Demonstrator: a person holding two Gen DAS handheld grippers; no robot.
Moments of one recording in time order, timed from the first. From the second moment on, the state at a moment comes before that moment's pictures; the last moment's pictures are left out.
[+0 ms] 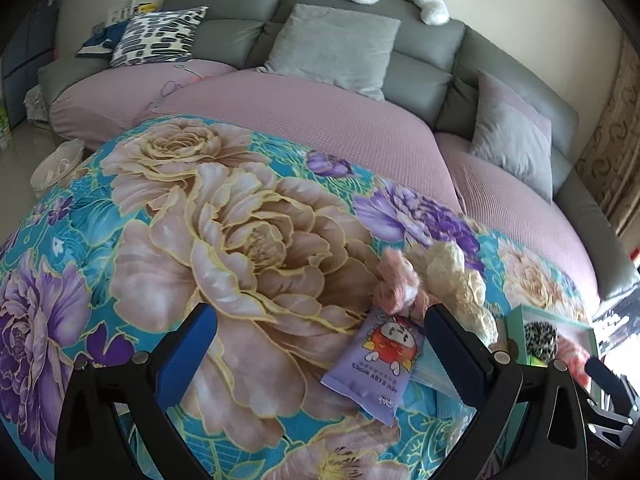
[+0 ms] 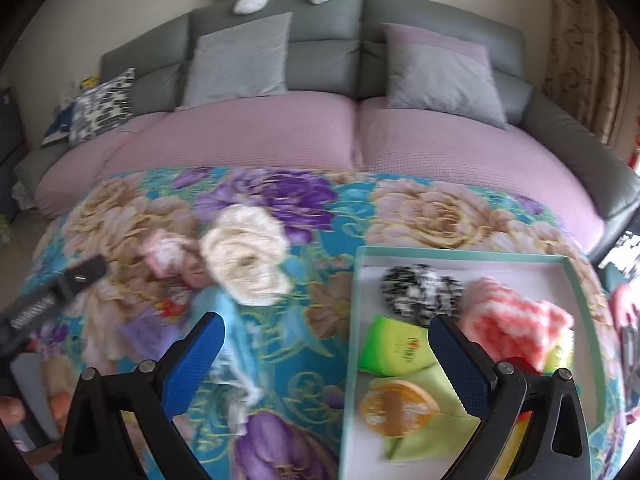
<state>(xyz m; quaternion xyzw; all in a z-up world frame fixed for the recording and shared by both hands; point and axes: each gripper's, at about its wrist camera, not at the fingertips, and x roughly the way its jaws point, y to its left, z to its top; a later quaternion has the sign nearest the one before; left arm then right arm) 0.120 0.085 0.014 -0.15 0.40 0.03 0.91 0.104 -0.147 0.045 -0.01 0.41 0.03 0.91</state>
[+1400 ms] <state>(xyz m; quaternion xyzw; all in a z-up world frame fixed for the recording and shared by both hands) 0.145 0.026 -0.041 -0.04 0.50 -0.04 0.86 0.112 -0.150 0.018 0.00 0.46 0.04 0.89</state>
